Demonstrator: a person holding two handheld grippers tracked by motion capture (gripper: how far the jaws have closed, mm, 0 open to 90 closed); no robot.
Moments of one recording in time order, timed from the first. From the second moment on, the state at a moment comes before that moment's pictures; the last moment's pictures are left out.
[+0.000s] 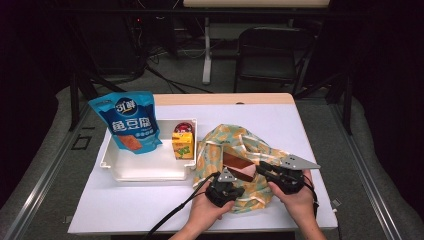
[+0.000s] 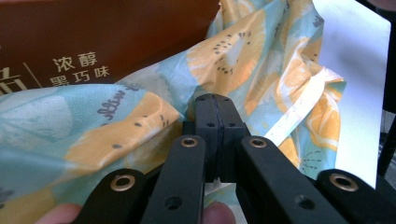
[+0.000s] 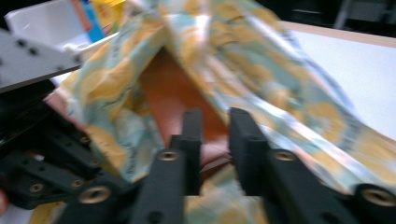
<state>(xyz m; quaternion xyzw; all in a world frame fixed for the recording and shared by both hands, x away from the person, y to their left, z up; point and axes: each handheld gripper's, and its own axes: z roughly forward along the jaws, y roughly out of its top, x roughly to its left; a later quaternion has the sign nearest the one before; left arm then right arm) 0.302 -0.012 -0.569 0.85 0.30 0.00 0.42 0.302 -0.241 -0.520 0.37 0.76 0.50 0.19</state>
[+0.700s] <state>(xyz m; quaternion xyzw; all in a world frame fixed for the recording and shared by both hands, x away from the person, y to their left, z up) 0.297 -0.007 -0.568 0.85 0.31 0.01 0.43 0.328 -0.212 -0.547 0.32 0.82 0.44 0.17</state>
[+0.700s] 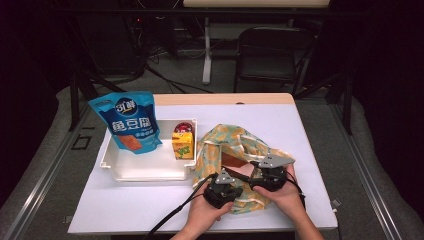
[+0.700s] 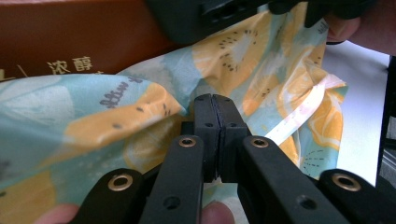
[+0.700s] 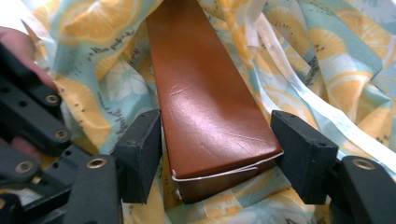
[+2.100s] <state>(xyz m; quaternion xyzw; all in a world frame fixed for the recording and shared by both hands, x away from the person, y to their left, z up) 0.296 -0.001 -0.570 0.85 0.31 -0.01 0.43 0.331 -0.193 -0.562 0.31 0.85 0.40 0.15</state>
